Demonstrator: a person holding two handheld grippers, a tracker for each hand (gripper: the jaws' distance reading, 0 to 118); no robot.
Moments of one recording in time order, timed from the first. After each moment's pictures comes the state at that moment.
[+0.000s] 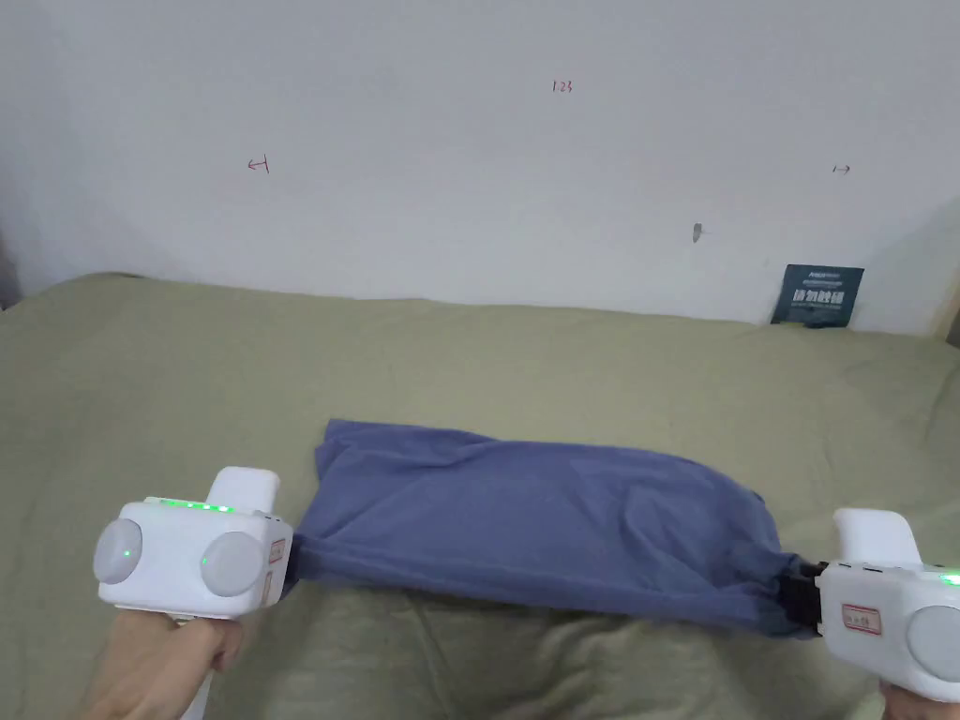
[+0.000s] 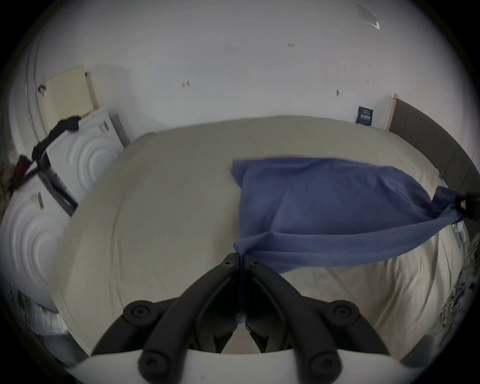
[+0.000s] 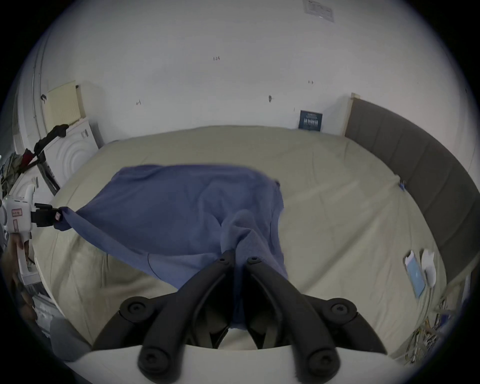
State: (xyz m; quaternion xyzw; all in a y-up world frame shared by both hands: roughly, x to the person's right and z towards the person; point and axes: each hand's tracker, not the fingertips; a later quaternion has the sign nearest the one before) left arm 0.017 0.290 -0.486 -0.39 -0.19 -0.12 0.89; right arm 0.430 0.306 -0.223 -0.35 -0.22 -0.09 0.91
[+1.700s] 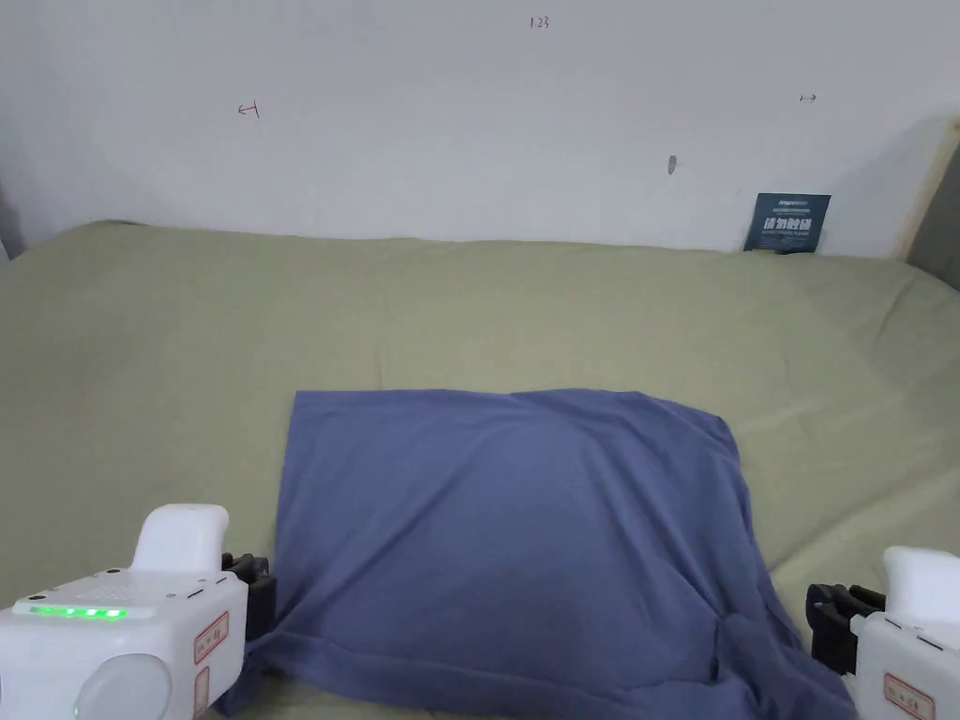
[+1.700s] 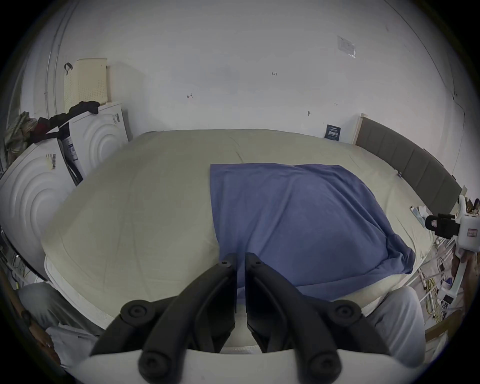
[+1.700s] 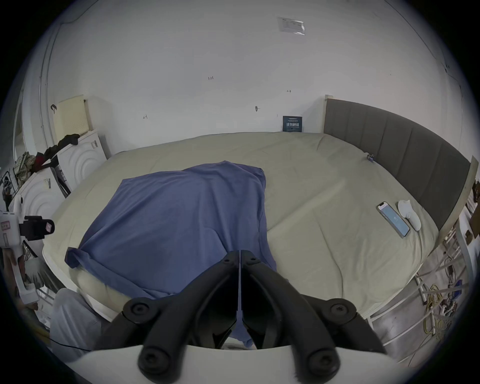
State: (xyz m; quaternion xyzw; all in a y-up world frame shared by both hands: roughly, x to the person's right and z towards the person) left arm -0.069 0.321 -0.298 -0.34 -0.24 -0.06 0.91; right arm 0.334 0.304 -0.063 -0.30 -0.24 -0.10 0.92
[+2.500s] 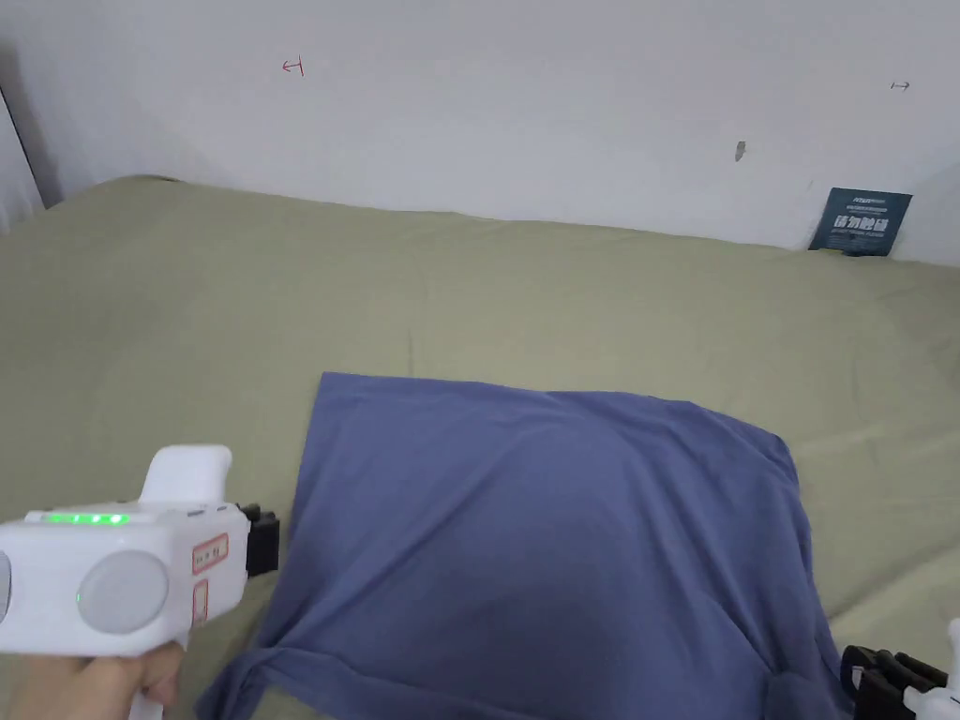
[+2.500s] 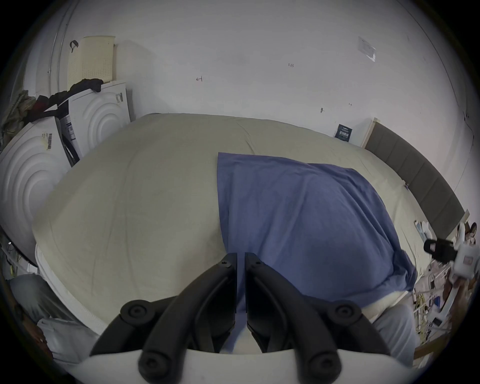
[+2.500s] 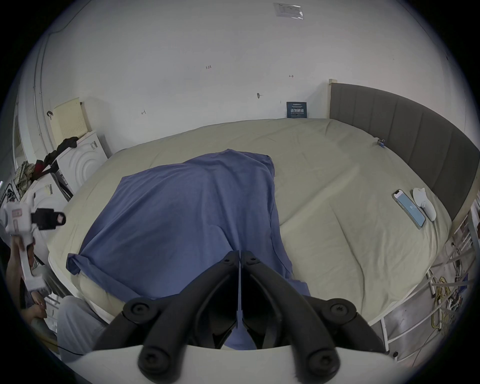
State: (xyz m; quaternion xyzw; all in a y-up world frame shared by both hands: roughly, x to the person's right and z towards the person) left arm -0.056 0.310 -0.404 -0.38 -0.23 -0.02 0.90; right arm 0.354 0.286 -0.100 -0.32 -0.23 -0.14 0.91
